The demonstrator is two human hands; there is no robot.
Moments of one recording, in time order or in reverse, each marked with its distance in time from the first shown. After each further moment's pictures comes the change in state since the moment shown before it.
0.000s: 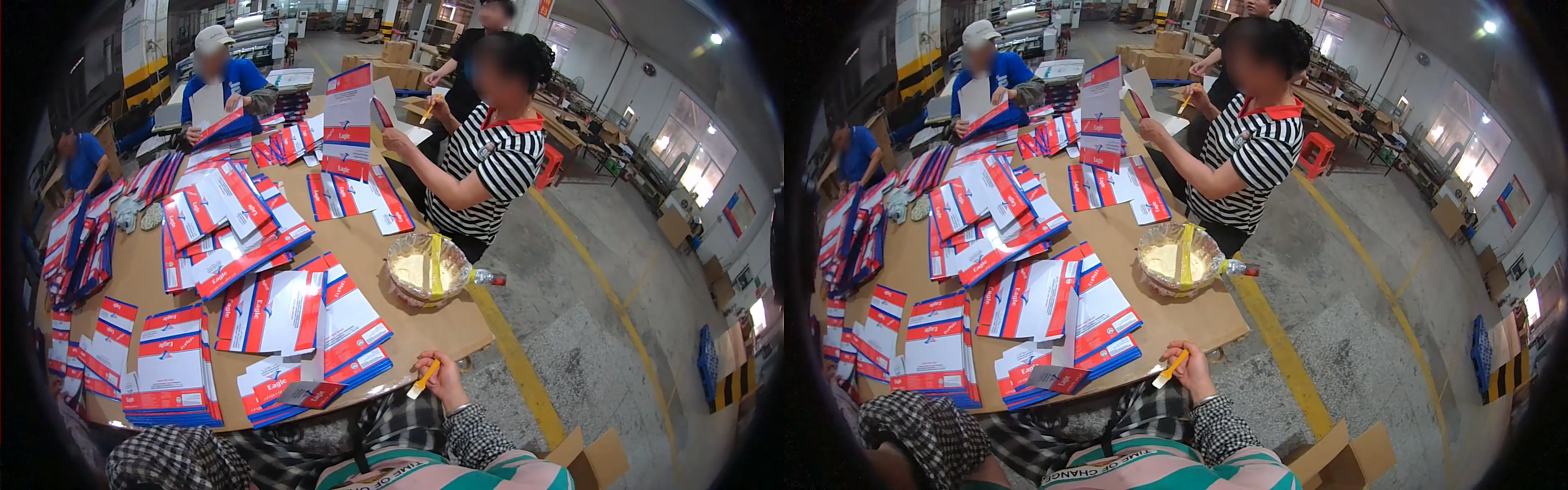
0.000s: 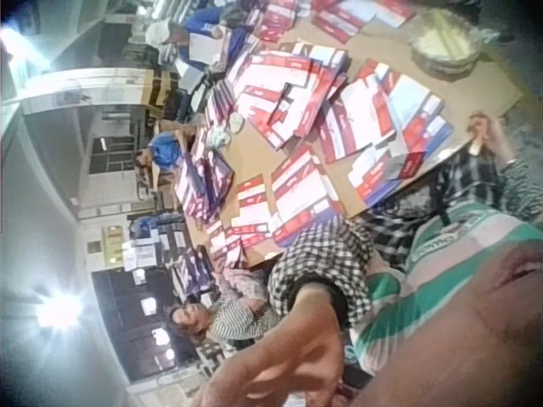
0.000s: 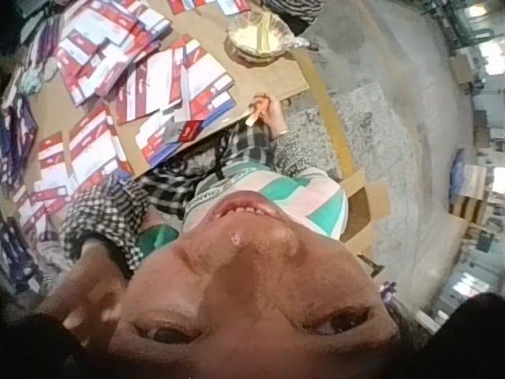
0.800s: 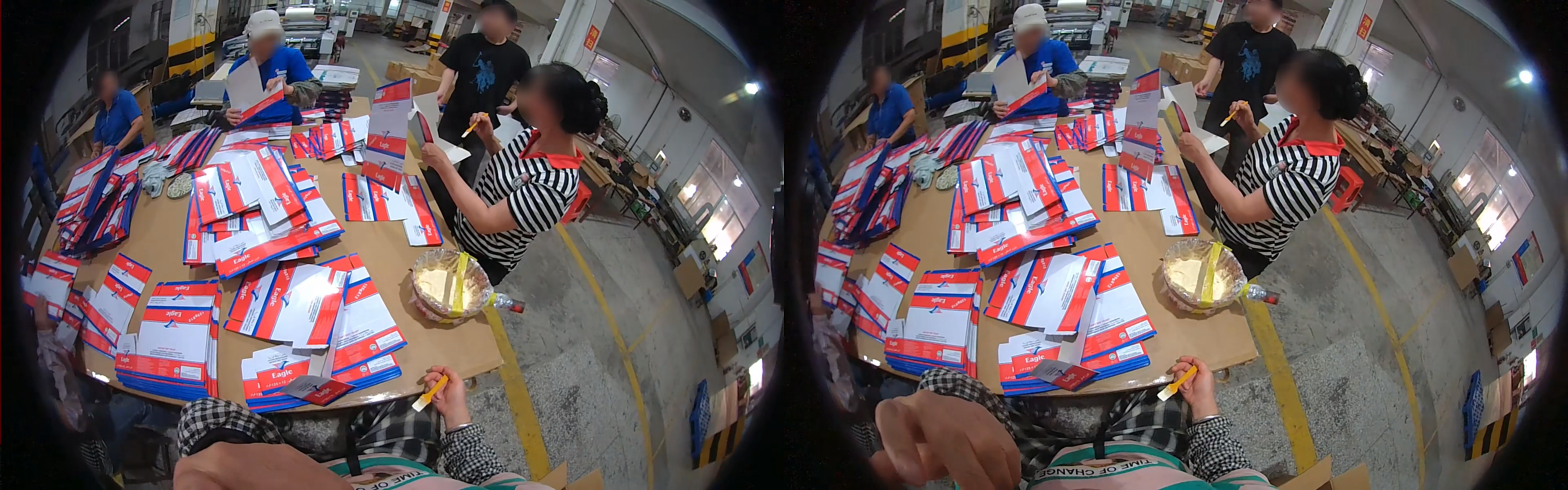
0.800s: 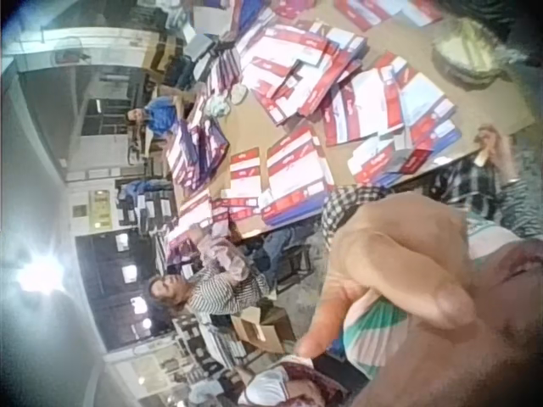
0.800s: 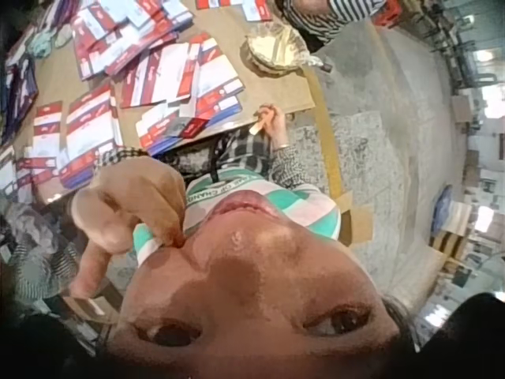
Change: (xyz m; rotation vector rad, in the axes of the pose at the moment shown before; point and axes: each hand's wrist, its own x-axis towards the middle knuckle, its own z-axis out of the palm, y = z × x) left_hand -0.030 -0.009 0.000 0.463 0.148 0.096; right_hand -0.002 -0.002 0.001 -0.003 0.020 0.014
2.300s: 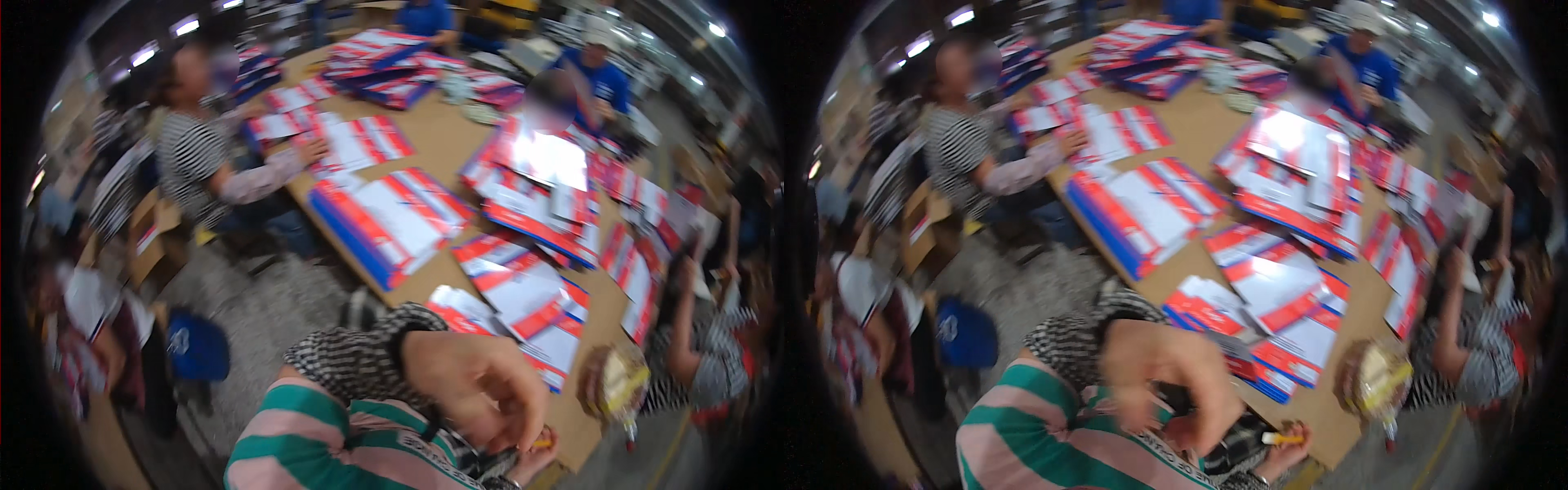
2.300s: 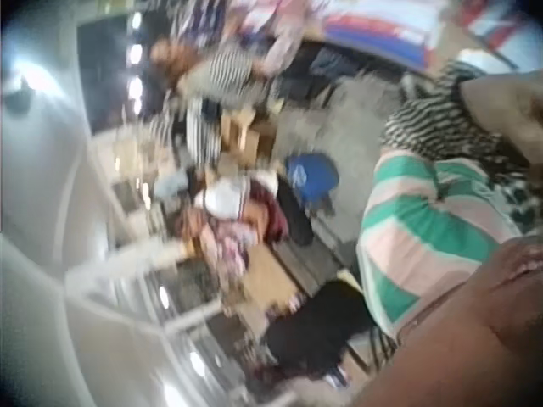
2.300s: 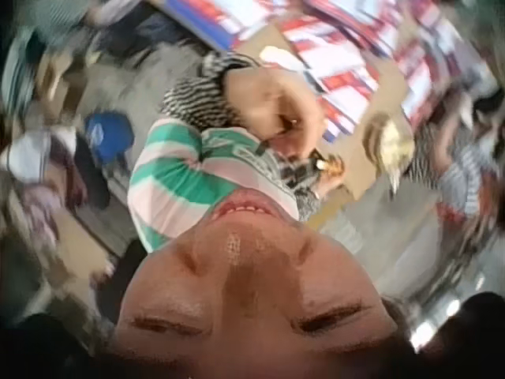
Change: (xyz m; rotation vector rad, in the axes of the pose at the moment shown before) left_hand -0.083 0.008 -0.041 0.056 0.107 -0.500; right_hand 0.002 0.007 0.017 -0.141 0.257 -0.048
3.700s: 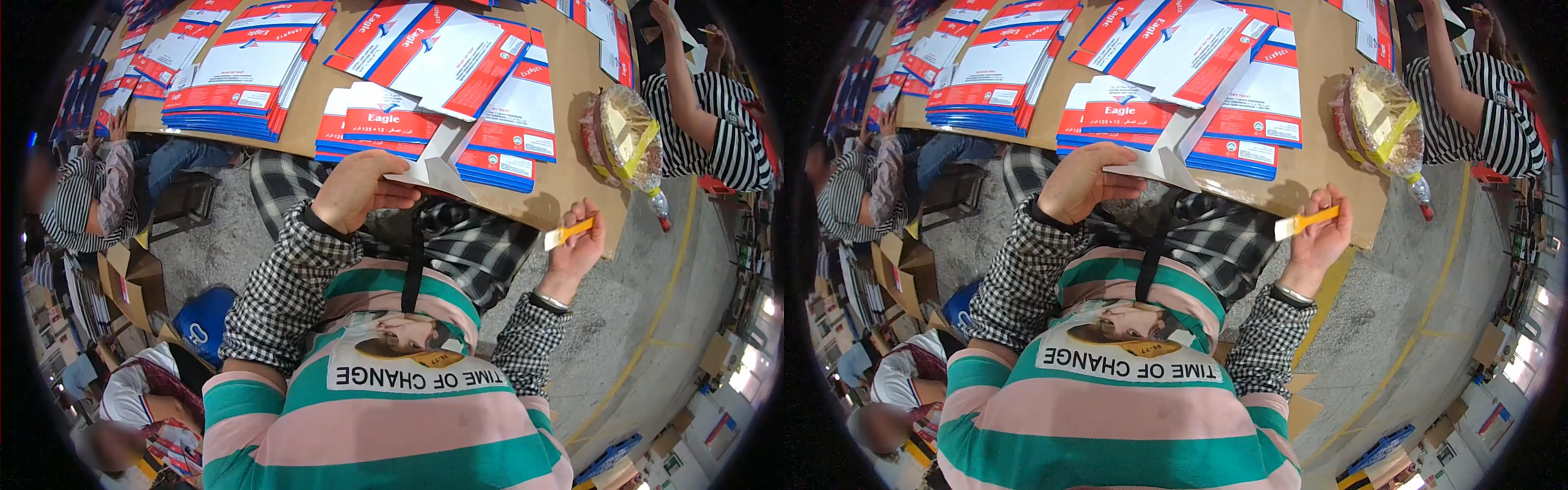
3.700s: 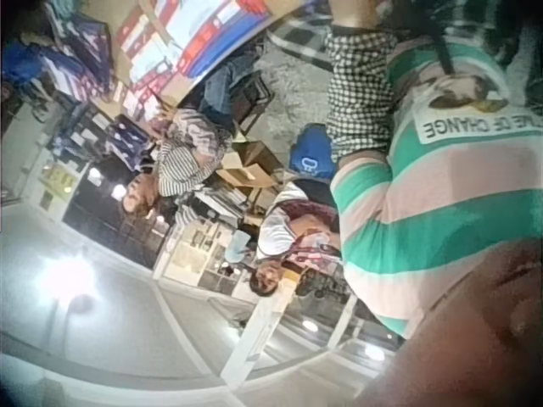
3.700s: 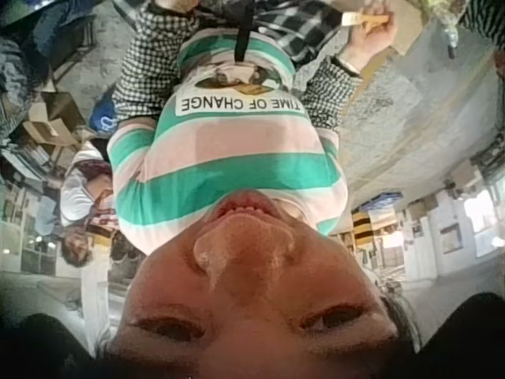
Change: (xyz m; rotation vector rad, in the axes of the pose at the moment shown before) left_hand -0.061 -0.175 -0.054 -0.244 1.297 -0.646; right_hand -0.011 -0.031 0.034 0.152 -0.387 -0.061
